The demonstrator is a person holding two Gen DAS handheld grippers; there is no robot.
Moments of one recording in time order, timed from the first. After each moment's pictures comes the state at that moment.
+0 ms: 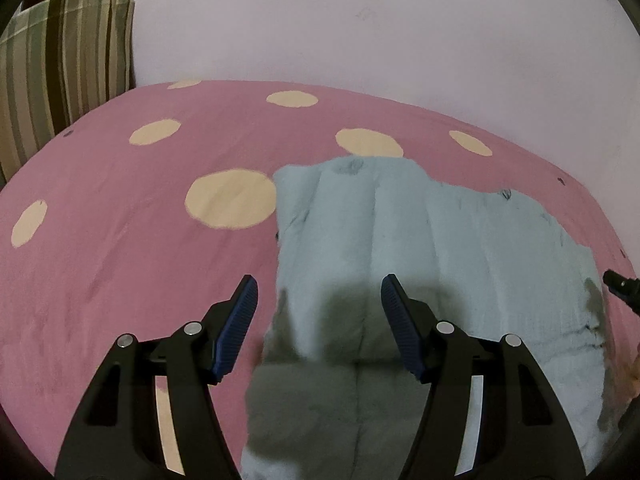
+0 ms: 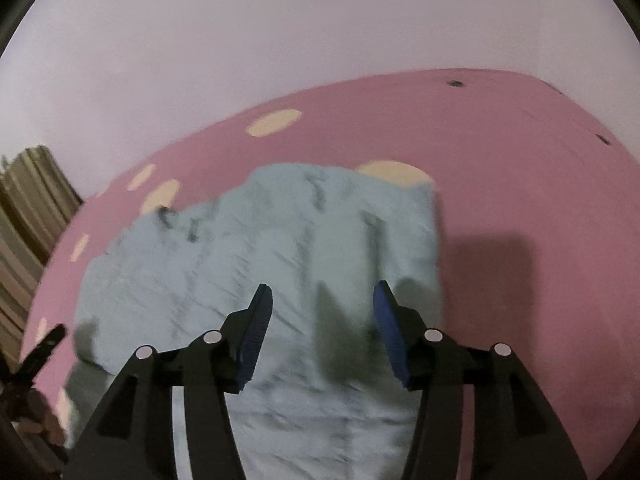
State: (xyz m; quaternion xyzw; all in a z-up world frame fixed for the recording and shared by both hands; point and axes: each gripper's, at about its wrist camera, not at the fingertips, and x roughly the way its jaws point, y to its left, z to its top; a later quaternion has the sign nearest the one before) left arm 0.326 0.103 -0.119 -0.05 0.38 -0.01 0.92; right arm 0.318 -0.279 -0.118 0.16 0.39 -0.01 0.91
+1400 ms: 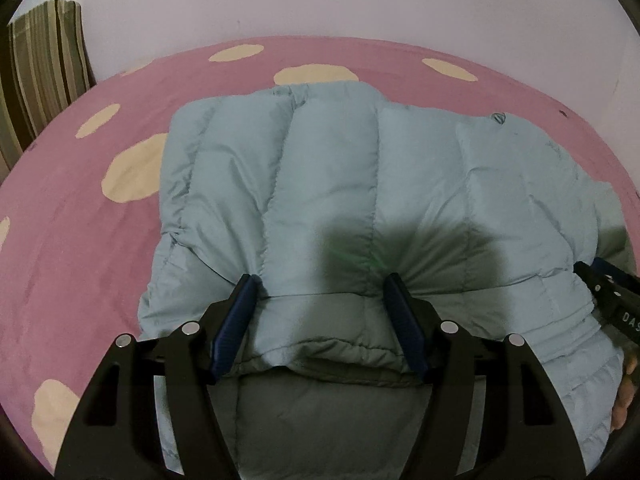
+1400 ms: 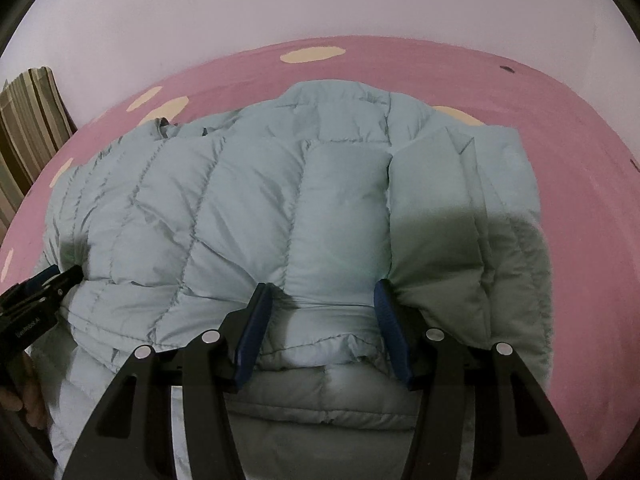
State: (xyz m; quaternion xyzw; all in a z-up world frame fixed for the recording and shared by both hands) left arm 0.357 0.032 -0.174 0.01 0.44 -0.02 0.90; right arm 0.342 -0.219 -0.187 0.06 0.45 0.00 0.89
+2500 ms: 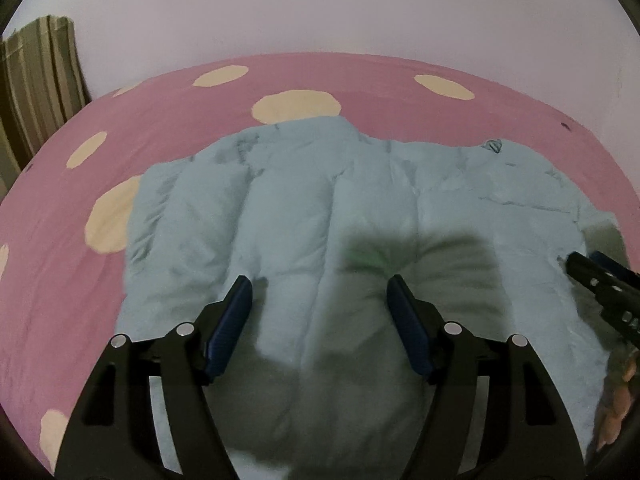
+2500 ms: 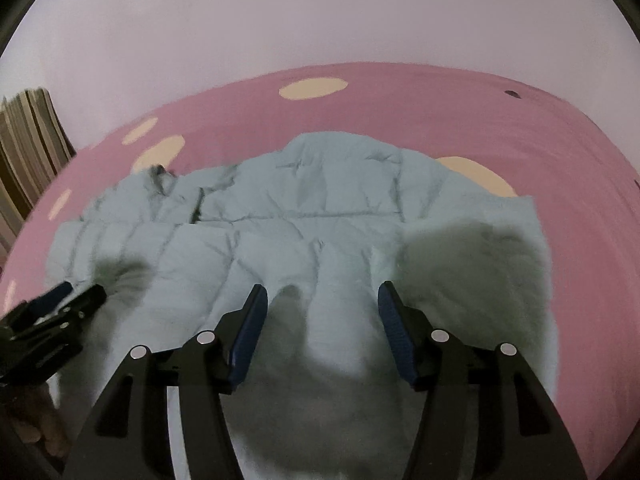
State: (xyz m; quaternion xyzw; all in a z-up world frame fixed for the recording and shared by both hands) left arm 0.388 0.004 -0.154 0.01 0.44 -0.02 0.90; right arm 0.372 -0.219 -0.166 0.08 0.42 -0.01 0.91
